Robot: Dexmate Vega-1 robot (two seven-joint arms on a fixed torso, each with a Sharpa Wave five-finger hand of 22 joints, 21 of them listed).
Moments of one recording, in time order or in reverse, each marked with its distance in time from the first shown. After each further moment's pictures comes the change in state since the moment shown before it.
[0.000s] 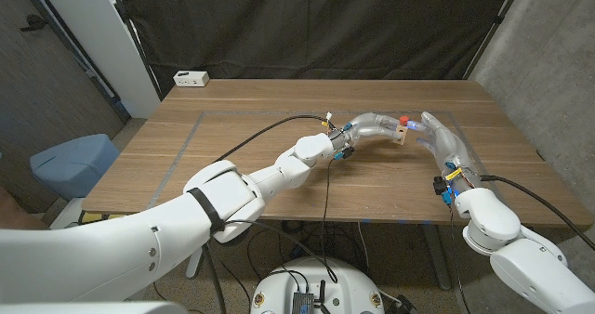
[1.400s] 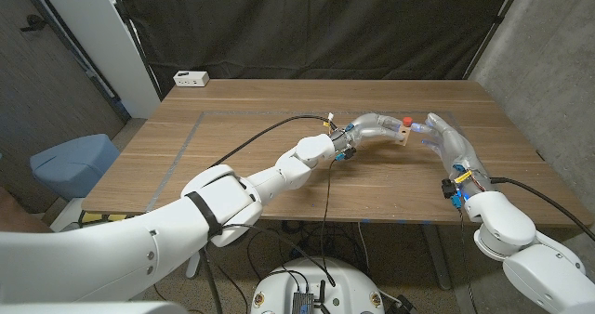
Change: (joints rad) left arm 0.019 0.017 0.005 -0.056 0.013 0.010 0.008; left_hand -0.002 -0.002 0.000 0.000 0.000 0.000 0.000 0.000 -0.001 0.001 0.004 0.000 0.000 0.004 0.003 0.000 0.000 0.000 0.000 0.000 0.000; right arm -0.064 0.000 0.069 -0.027 0.012 0.007 0.036; right_hand 0.000 0.000 0.004 0.004 -0.004 0.010 0.015 -0.012 0.004 0.020 0.034 0.000 0.000 0.009 0.009 0.000 0.000 0.000 0.000 0.000 0.000
